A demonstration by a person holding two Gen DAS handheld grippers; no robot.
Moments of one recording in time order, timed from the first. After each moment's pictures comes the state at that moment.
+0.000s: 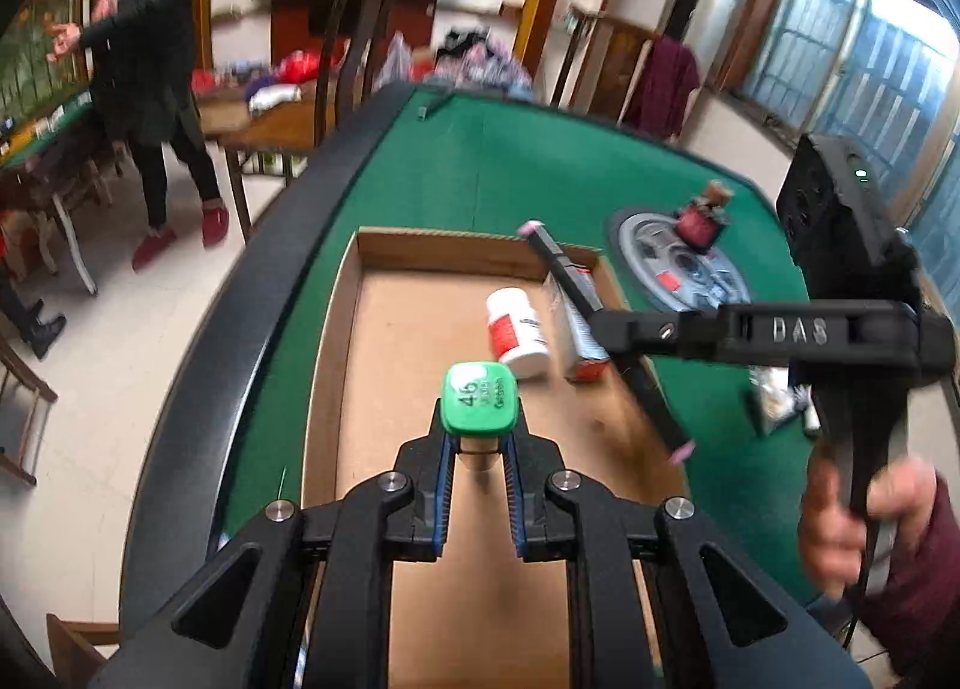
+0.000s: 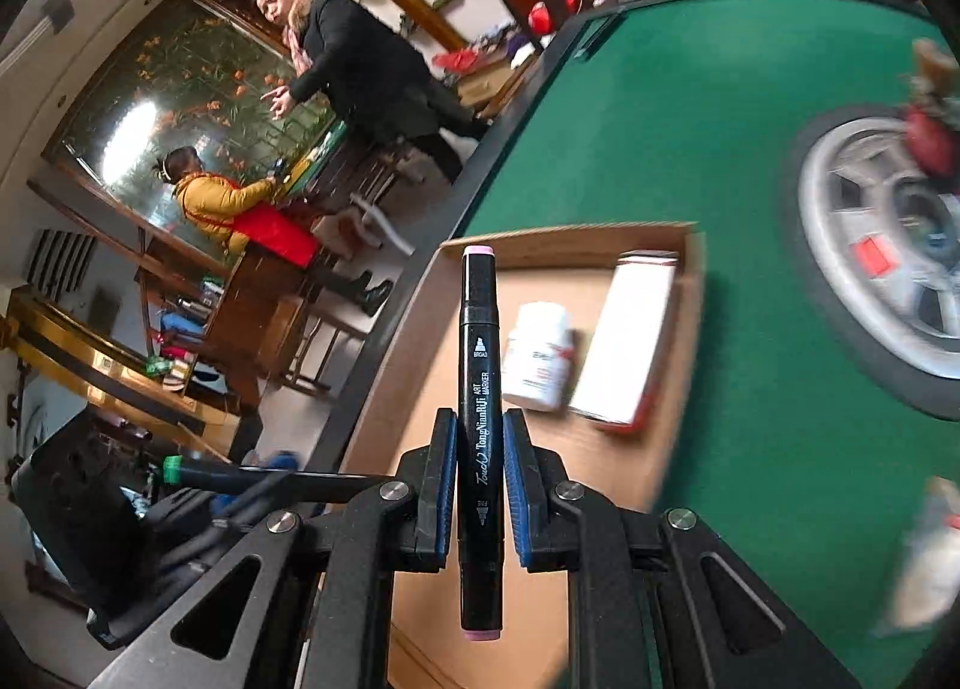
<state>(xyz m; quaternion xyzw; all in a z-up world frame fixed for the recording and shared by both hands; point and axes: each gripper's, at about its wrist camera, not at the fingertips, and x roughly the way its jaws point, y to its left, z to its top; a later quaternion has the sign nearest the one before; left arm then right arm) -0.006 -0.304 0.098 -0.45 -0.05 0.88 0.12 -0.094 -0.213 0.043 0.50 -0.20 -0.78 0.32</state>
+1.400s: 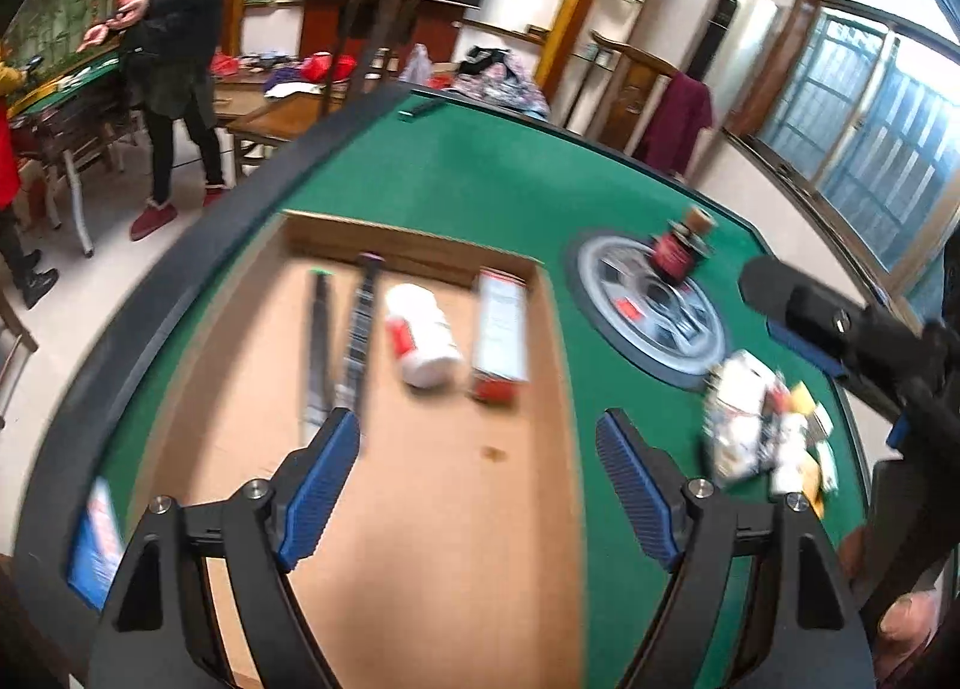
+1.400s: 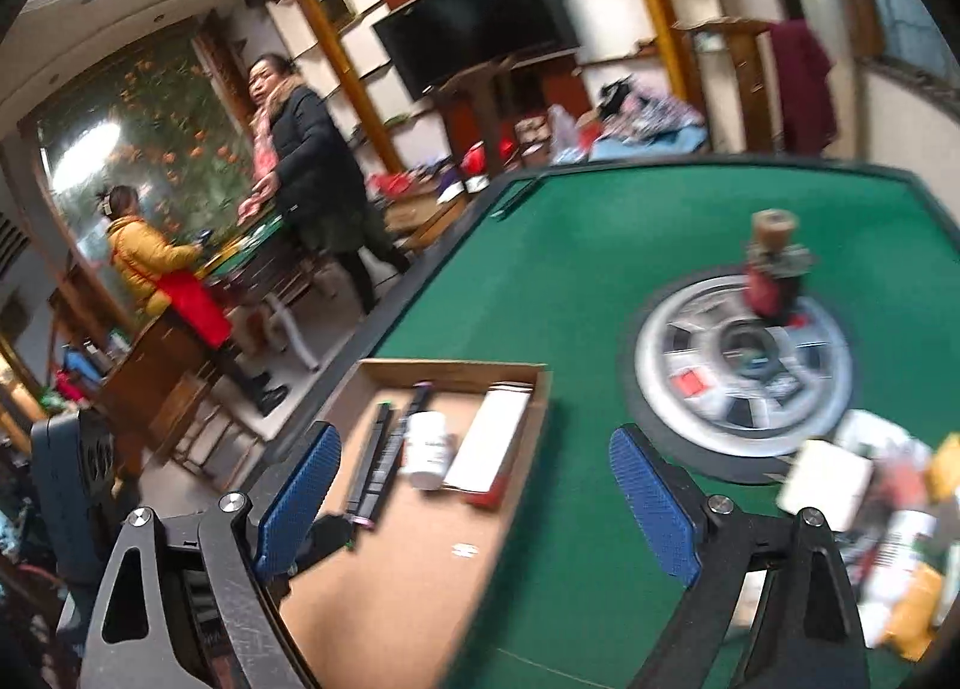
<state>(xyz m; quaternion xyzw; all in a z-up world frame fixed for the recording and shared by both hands) 0.016 -0.228 0.086 -0.41 -0.10 0.90 0.10 -0.030 -0.163 0.093 0.35 -0.12 -0.91 0.18</state>
